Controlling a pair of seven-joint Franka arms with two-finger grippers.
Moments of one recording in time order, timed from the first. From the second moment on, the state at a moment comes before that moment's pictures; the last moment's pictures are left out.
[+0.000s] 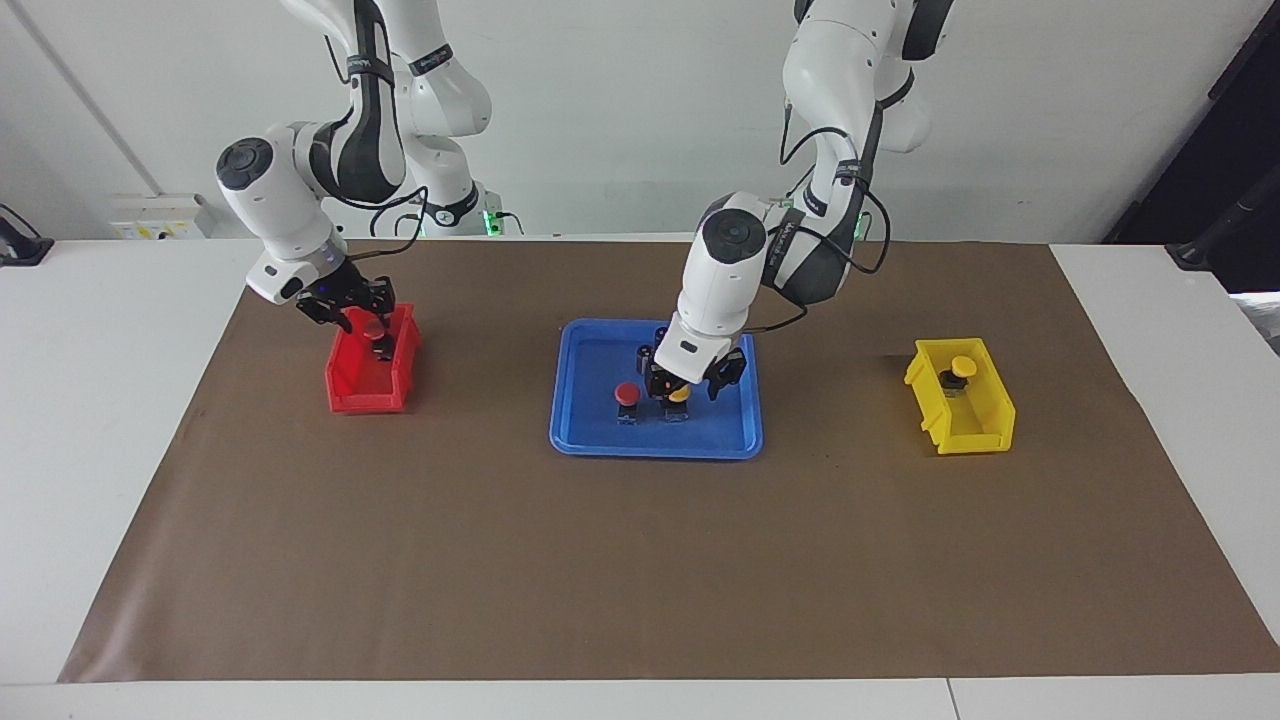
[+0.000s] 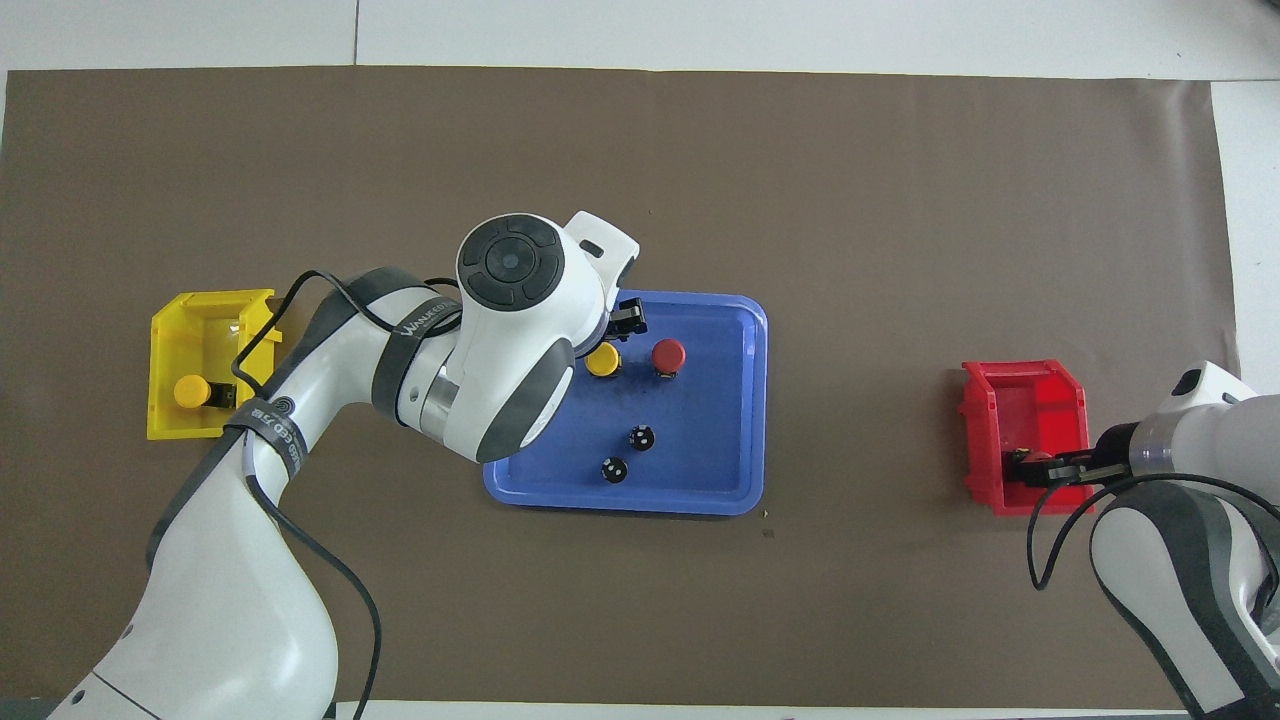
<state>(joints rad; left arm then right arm) -0.69 0.37 0.07 -1.71 -0.09 2.10 -0.71 -0.09 -0.26 -0.07 -2.55 0.05 2.22 -0.32</state>
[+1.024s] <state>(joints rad) -0.22 0.11 0.12 -1.63 0.00 1.69 -0.06 -0.09 -0.25 -0.07 -2.57 0.05 2.25 -0.32</state>
